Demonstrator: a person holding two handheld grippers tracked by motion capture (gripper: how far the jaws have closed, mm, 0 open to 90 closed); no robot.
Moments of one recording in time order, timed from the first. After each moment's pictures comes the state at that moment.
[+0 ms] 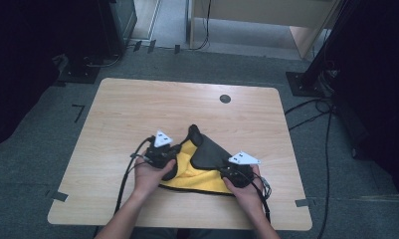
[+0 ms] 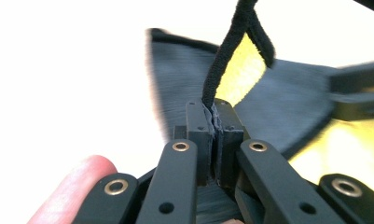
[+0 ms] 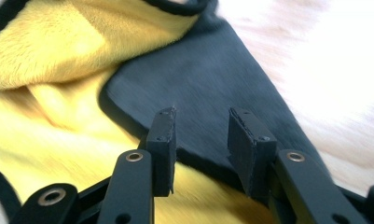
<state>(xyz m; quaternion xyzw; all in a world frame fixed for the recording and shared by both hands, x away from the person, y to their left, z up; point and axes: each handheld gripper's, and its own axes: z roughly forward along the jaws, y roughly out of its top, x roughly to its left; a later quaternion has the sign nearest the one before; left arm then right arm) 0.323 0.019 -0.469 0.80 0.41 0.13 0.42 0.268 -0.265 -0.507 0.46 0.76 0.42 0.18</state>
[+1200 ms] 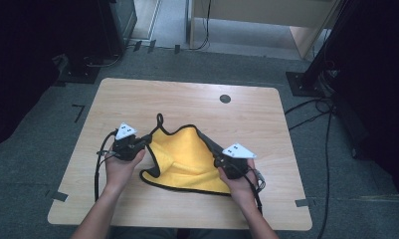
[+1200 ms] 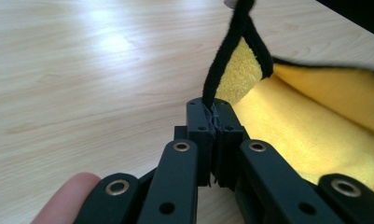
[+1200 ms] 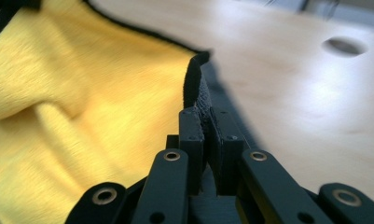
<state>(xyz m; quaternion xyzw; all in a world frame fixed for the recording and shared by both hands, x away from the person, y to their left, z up) 0.337 0.105 -0.455 0.75 0.45 0.16 0.45 0.279 -0.249 -0.472 0.44 0.74 0.44 0.24</state>
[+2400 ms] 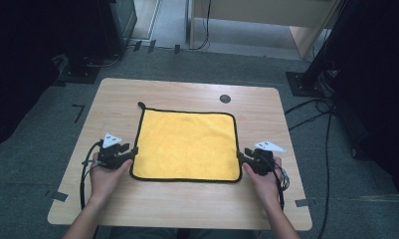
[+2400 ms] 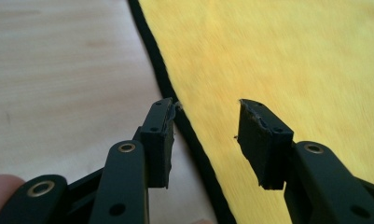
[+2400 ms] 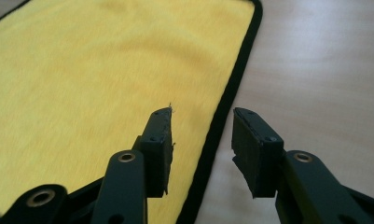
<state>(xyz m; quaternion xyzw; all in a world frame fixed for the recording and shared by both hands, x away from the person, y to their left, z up) 0.319 0.144 -0.494 0.76 0.50 0.17 0.38 0.290 -0.330 -0.498 0.56 0.70 0.41 0.18</state>
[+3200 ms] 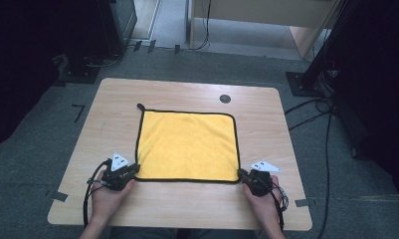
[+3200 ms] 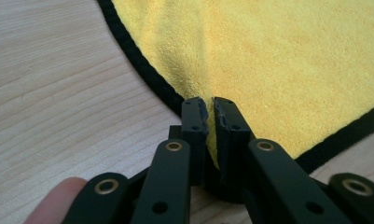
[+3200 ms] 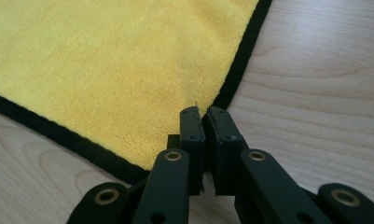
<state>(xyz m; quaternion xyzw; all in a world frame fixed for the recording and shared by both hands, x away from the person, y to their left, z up) 0.273 0.131 -0.514 0.80 0.46 0.17 0.36 0.241 -0.320 -0.517 0.55 0.73 0.37 0.17</state>
